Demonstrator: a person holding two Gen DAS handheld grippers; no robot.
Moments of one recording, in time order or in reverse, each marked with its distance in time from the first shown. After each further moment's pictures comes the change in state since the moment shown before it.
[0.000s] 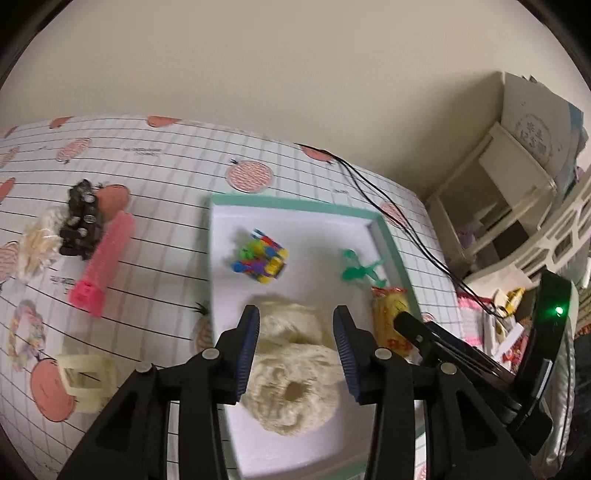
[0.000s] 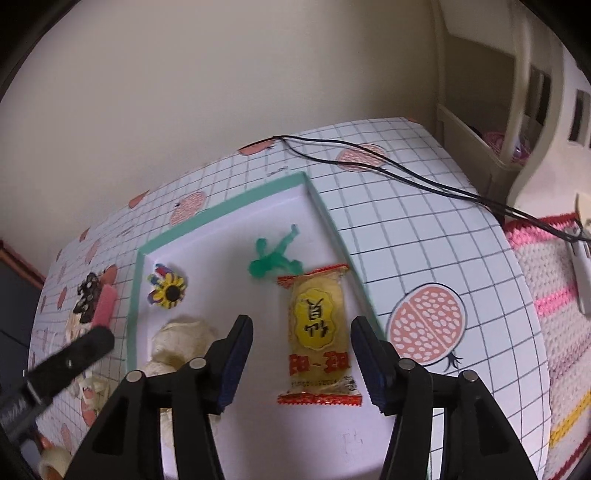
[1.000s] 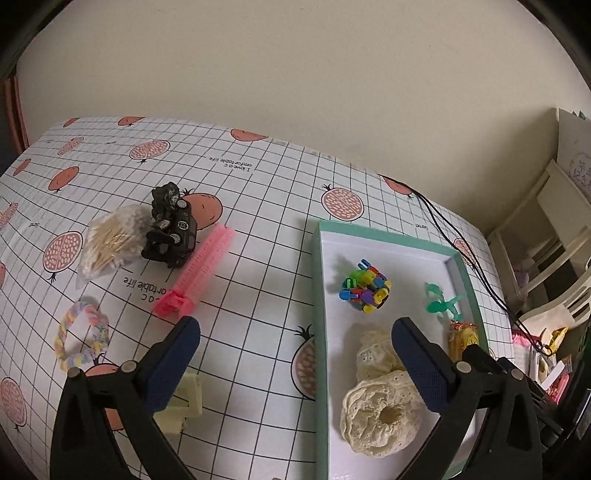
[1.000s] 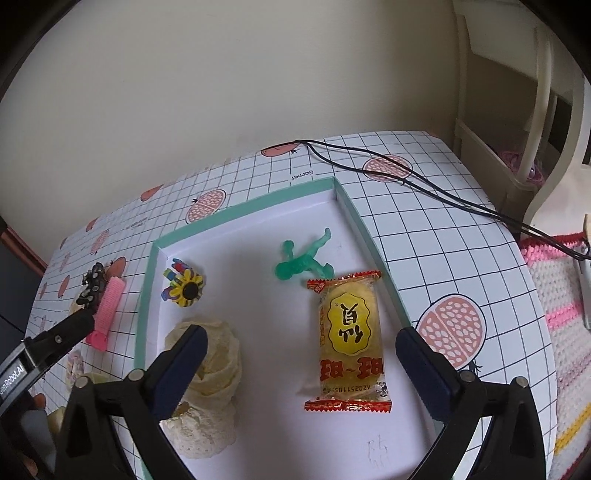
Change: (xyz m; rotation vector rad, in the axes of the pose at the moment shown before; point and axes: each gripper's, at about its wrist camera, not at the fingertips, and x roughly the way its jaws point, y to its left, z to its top) left arm -0.009 0.052 0.003 -0.089 -0.100 0.196; right arm 0.002 0.022 -0.004 -0.056 -0.037 -0.010
